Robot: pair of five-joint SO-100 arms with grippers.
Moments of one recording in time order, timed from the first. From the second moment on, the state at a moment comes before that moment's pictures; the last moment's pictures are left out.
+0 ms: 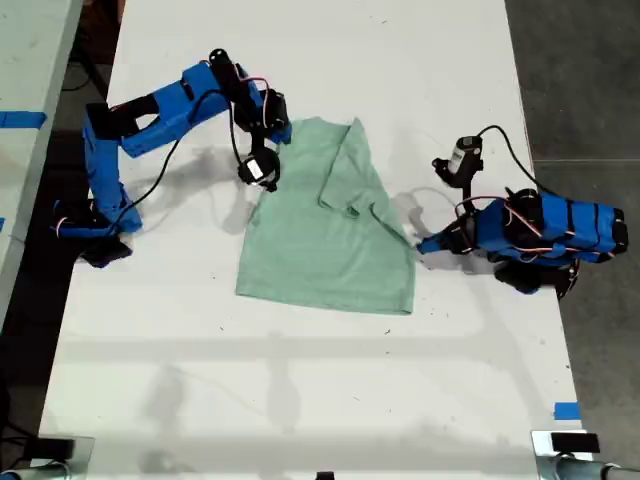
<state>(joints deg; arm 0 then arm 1) -36.1 74.3 59.2 80.5 28.2 9.1 199.9 174.2 78.2 -43.9</state>
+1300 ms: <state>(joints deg) -26.7 122.3 95.0 76.7 16.1 9.1 199.9 174.2 78.2 -43.9</state>
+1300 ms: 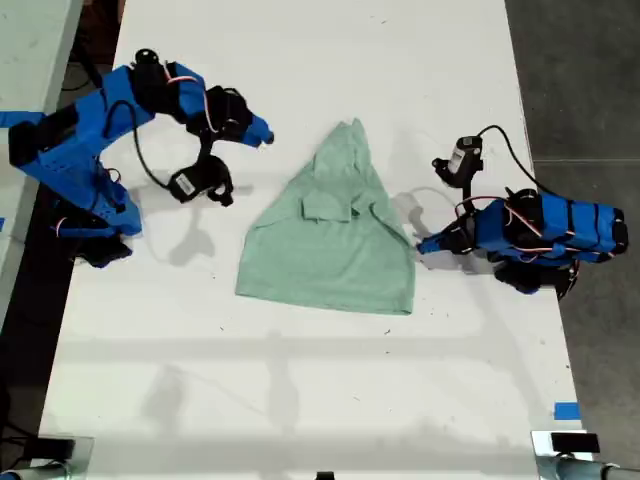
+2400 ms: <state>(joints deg) -20.6 205.0 183.2 61.7 2.6 9.5 199.9 174.2 78.2 -43.9</state>
